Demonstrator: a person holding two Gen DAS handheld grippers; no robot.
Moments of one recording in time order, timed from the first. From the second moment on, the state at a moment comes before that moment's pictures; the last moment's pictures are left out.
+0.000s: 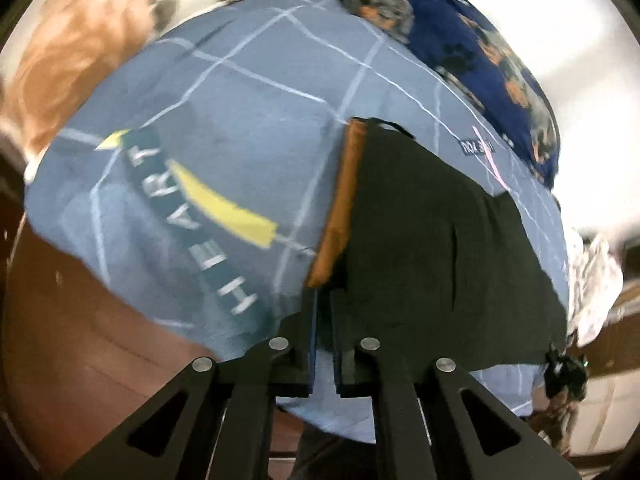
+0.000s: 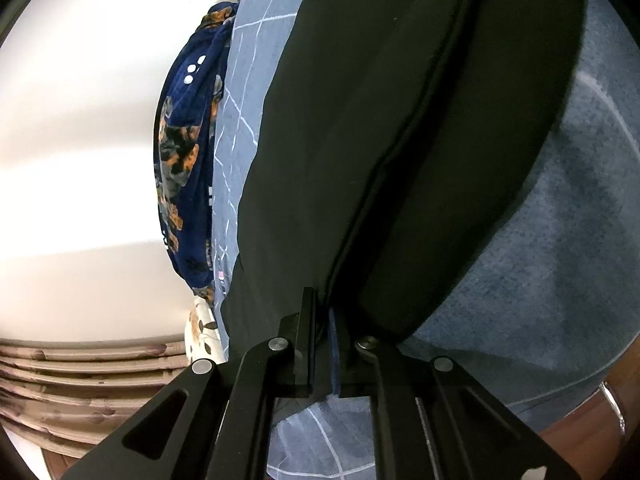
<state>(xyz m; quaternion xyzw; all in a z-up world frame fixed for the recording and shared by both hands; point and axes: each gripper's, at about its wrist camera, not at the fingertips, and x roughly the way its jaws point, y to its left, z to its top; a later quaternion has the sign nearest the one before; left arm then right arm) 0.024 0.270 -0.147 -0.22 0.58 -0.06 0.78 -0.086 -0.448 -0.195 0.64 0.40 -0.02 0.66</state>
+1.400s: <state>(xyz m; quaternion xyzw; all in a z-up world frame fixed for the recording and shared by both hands) 0.039 0.236 -0.162 -0.18 0.55 -0.07 0.81 -0.088 -0.460 -0.197 0.64 0.39 -0.01 0.66</state>
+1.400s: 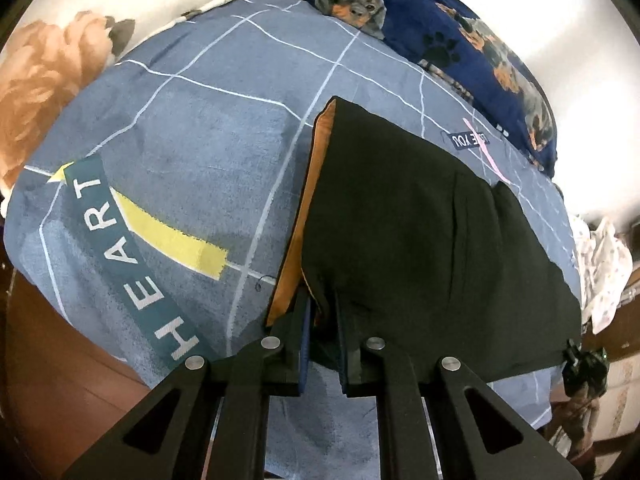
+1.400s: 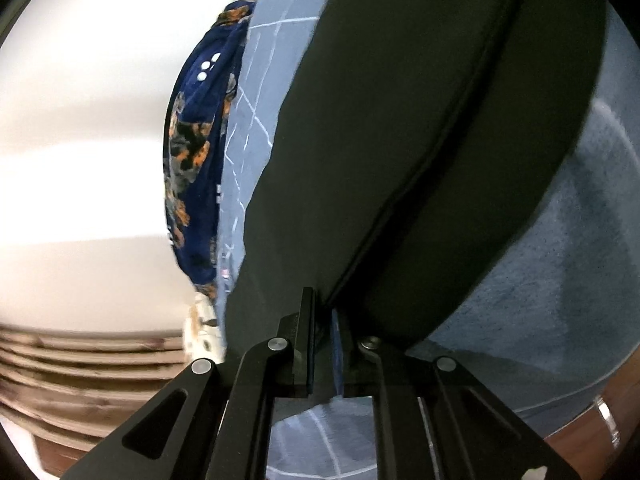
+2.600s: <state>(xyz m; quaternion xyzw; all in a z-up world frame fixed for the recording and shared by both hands) 0.048 0.232 -0.164 -0.16 0.57 -0.07 0.80 -0.166 -0.569 -0.196 0.64 0.28 -0.10 0.71</state>
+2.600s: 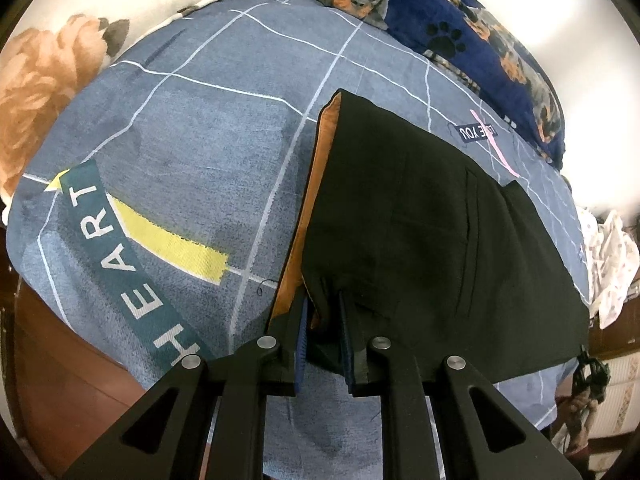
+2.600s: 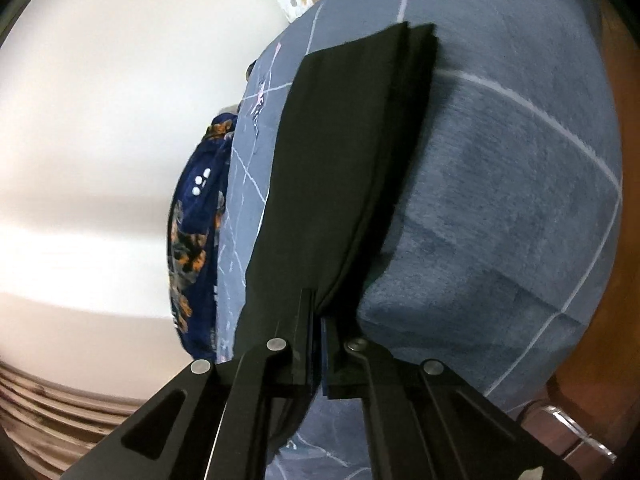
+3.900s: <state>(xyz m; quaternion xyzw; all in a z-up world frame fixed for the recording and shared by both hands) 0.050 0.235 -0.165 -0.17 0.56 -0.07 0.81 -0.213 -0.628 -0.184 0.64 0.19 -0.19 0.72</state>
